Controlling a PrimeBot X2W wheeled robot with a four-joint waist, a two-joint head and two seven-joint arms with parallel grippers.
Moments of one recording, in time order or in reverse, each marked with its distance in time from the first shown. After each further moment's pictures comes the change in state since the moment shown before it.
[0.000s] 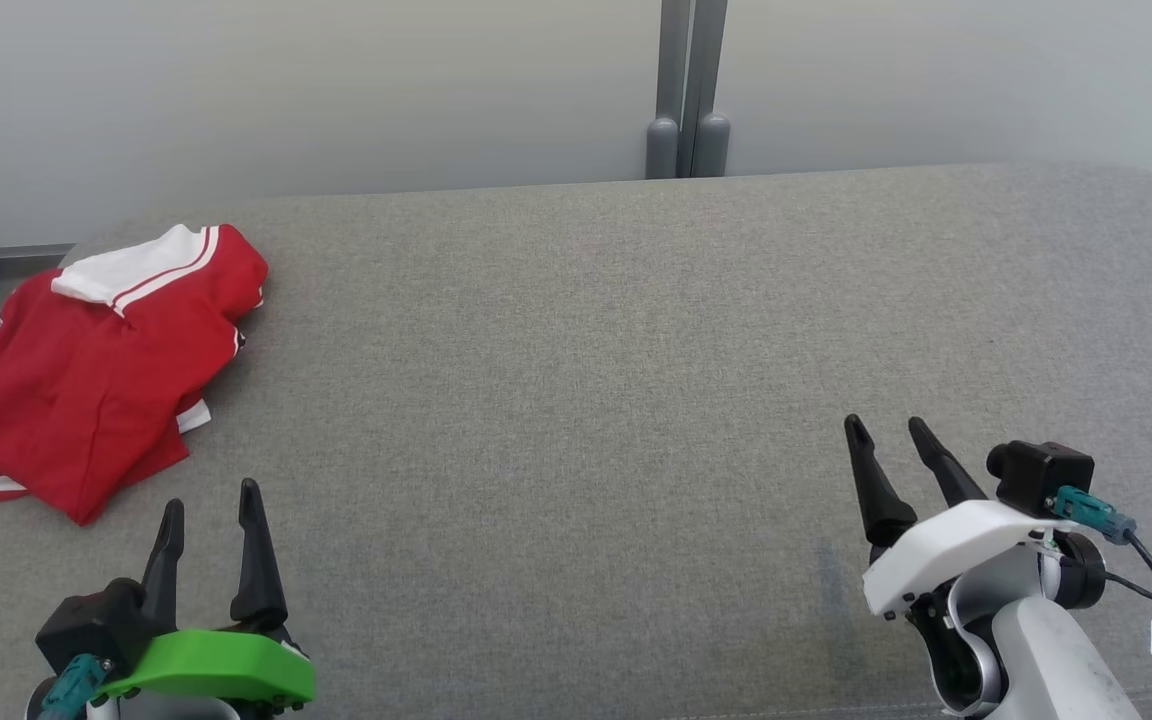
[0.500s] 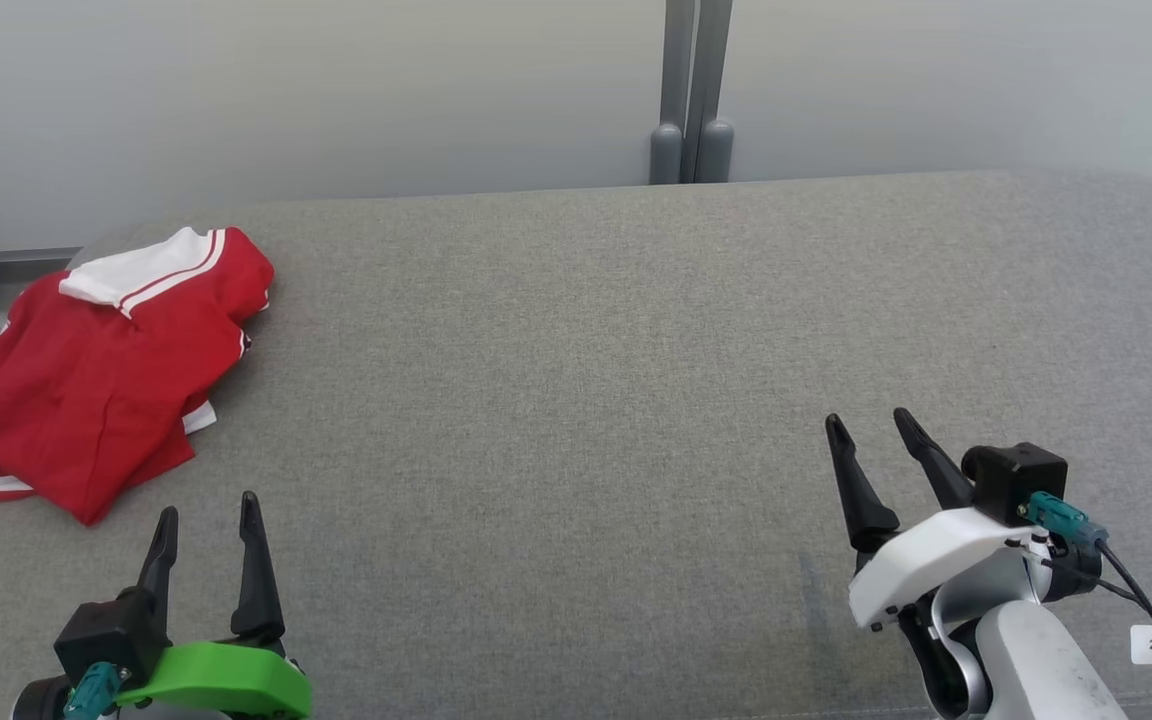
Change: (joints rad) left arm 0.014 0.015 -0.001 0.010 0.109 0.009 -0.015; right arm 0.016 -0.001 0.033 -0.049 -0.113 0.000 -0.026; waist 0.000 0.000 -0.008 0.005
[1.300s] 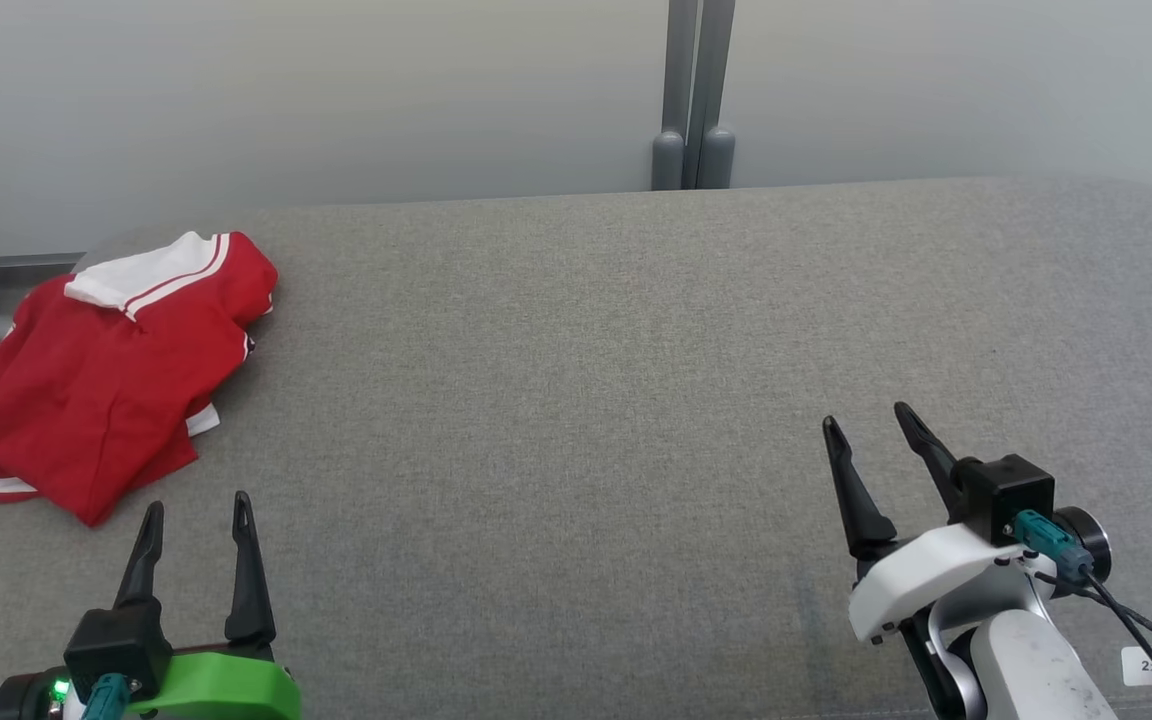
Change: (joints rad) left arm 0.020 0.014 0.010 -0.032 0.125 0.022 -0.025; right arm 0.025 -0.002 0.002 -0.034 -0.144 0.000 -0.059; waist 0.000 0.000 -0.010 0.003
